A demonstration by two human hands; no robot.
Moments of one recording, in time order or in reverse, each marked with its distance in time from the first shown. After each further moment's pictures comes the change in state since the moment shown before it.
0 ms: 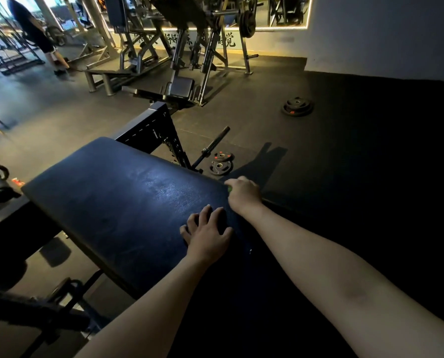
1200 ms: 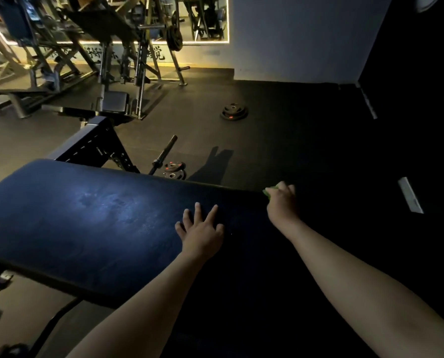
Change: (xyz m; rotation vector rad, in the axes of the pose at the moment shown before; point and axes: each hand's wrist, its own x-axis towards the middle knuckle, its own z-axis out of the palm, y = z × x) left_hand -0.018 0.009 -0.001 0.063 -0.213 0.250; right_hand -0.127 0.095 -0.042 -0.060 0.331 0.424
